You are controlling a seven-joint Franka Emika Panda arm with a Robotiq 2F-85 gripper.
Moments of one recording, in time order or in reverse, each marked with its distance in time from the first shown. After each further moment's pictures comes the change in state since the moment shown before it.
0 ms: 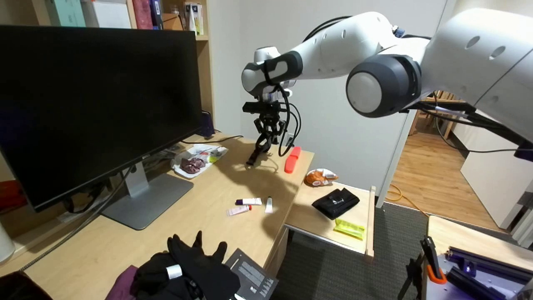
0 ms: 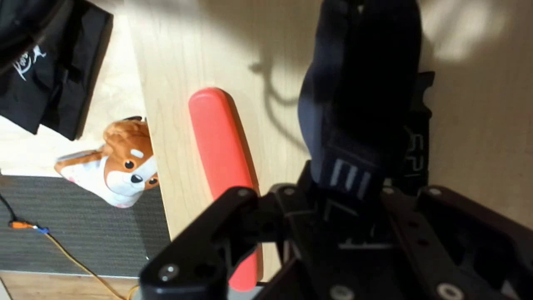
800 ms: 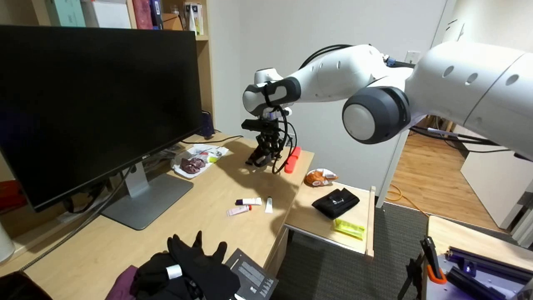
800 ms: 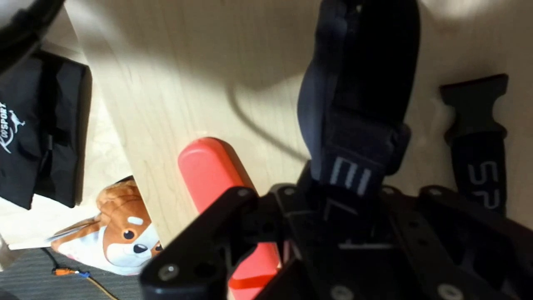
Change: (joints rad) arm -0.022 0.161 0.012 0.129 0.008 -0.010 0.169
